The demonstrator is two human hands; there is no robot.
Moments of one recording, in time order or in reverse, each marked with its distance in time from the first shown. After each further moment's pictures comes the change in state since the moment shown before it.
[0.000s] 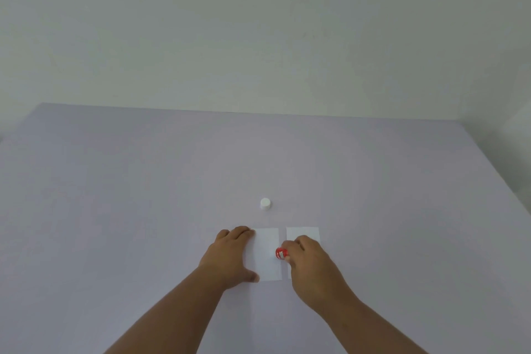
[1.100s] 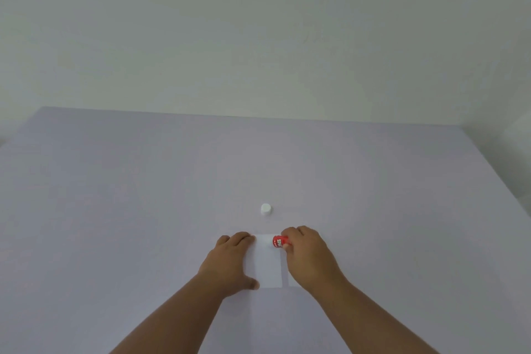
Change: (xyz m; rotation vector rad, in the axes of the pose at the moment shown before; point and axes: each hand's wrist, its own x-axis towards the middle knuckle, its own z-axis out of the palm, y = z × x) left_hand -0.001 0.001 0.000 0.007 -0.004 0.002; right_hand 0.037 0.002 0.001 -0.006 -0.020 0.158
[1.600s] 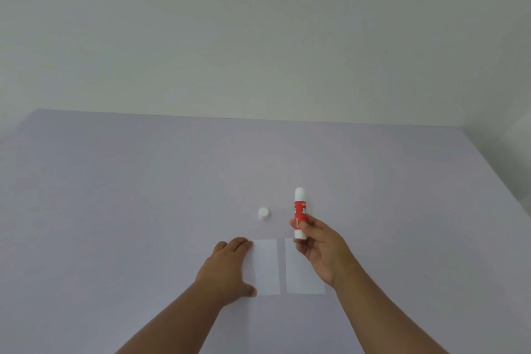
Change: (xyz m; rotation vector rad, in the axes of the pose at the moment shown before) left_hand 0.001 0.005 0.000 0.013 -0.006 -0.017; right_hand 0.022 0.020 -0.029 1.608 -0.078 0.577
